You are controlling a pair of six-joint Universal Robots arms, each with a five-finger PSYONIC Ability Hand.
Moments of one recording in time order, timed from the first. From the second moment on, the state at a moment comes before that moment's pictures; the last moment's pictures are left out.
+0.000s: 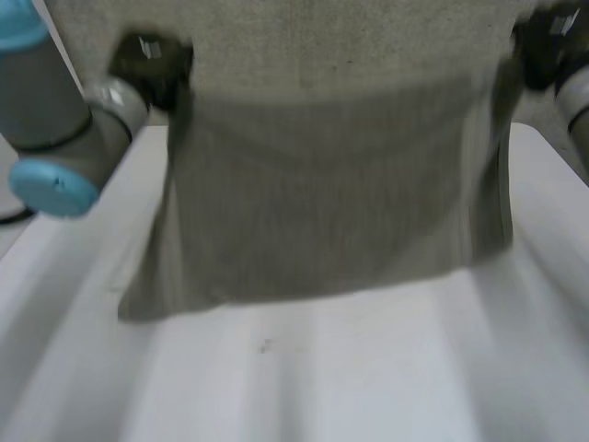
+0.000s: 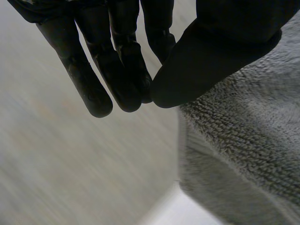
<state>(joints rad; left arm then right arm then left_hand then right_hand) 4.36 -2.19 -0.80 3.04 -1.48 3.54 1.72 -1.09 1.01 -0.08 1.45 2.62 1.20 1.22 1.22 1.22 1.04 1.39 1.21 1.21 1.22 1.03</state>
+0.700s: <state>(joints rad) 4.38 -2.06 -1.65 3.30 -1.53 3.51 1.66 -1.21 1.65 -0.13 1.29 2.57 1.20 1.22 1.22 1.22 1.04 1.39 1.21 1.21 1.22 1.04</state>
